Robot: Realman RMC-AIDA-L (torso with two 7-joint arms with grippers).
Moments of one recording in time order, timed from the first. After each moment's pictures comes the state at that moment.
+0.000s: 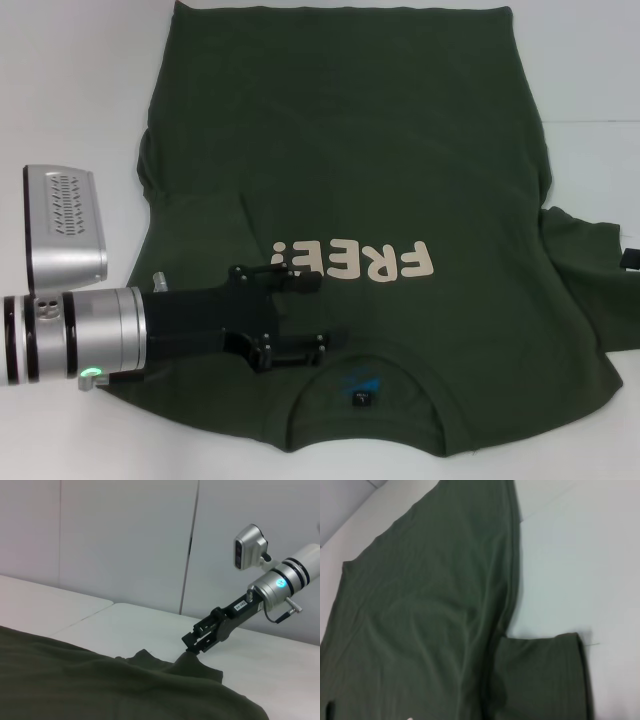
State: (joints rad) left arm -0.46 -2.16 0.97 0.73 1.84 1.45 -1.27; right arm 0.44 1.92 -0.60 -0.61 -2.14 -1.19 2.31
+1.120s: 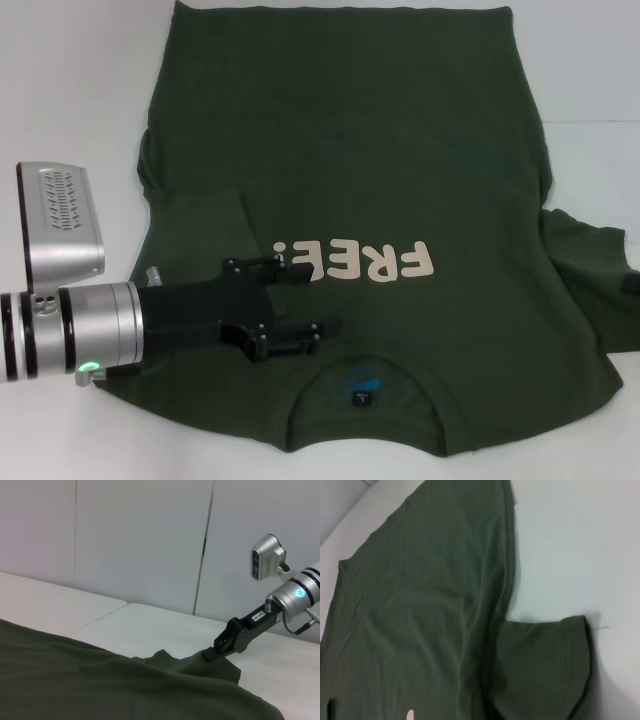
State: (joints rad) left arm -0.46 -2.16 0.96 0.73 1.83 1.42 -1.27; right arm 0.43 1.95 -0.59 -0.60 -2.14 -1.17 2.31
